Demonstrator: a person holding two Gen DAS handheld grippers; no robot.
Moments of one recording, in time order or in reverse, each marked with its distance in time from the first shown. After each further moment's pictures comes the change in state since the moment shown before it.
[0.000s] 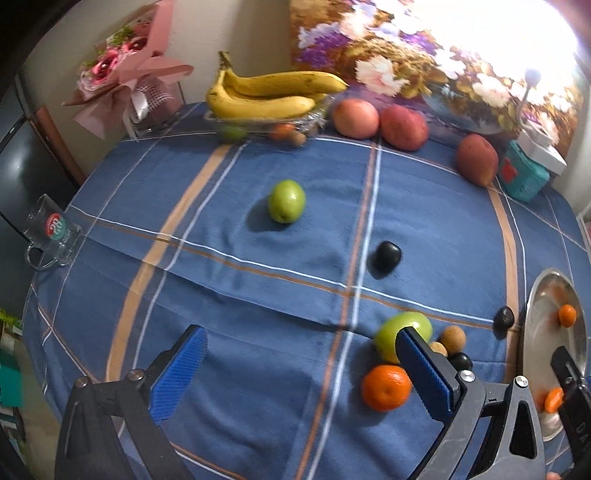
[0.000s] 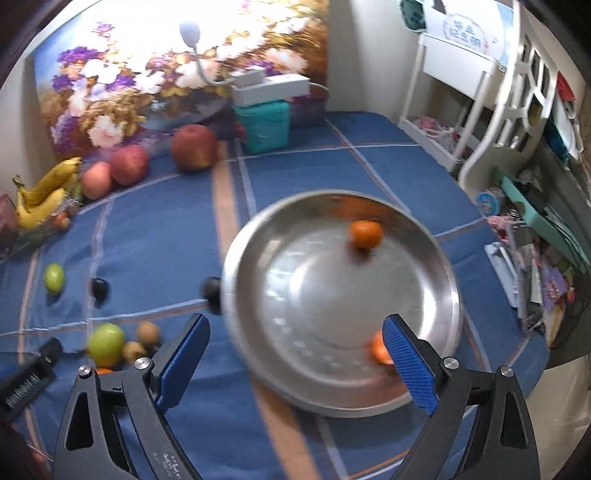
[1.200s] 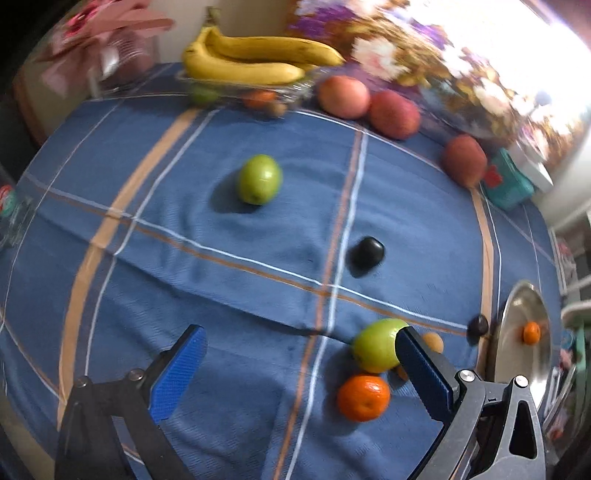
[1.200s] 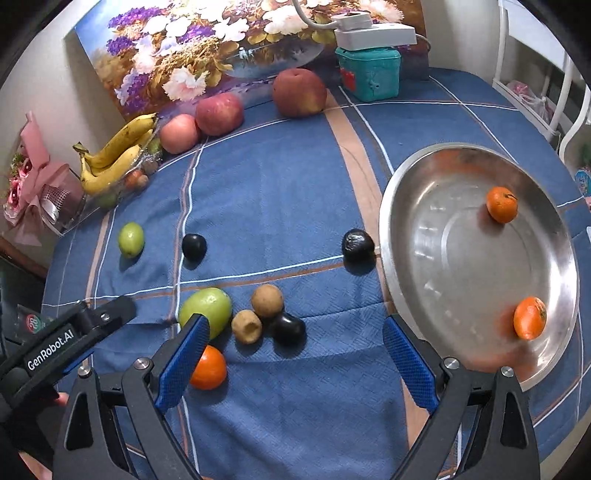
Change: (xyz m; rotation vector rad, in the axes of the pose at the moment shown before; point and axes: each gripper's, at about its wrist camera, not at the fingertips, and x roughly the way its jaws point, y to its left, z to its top) left arm 0.030 0.002 0.014 -0.032 0.119 -0.207; right arm 0.031 0.061 -0.012 -0.036 0.161 0.316
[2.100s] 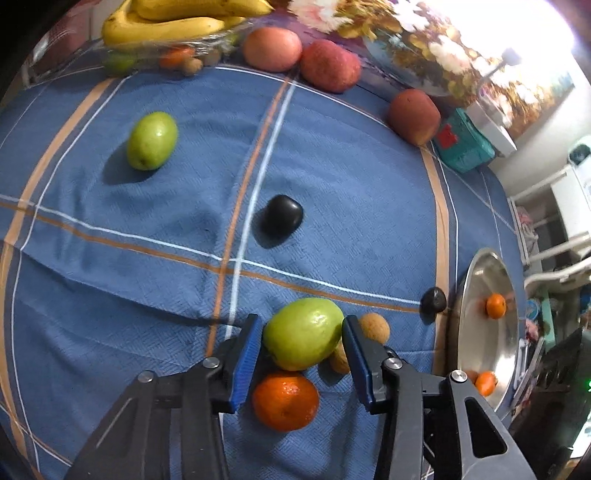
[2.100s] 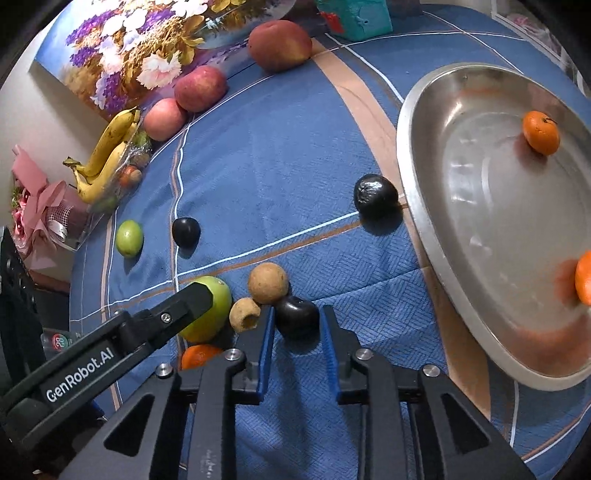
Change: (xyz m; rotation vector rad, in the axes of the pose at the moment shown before) left arm 0.037 -0.036 0.006 0.030 0.116 -0.209; right arm 0.042 -0.020 -0.006 0.151 0.126 0.140
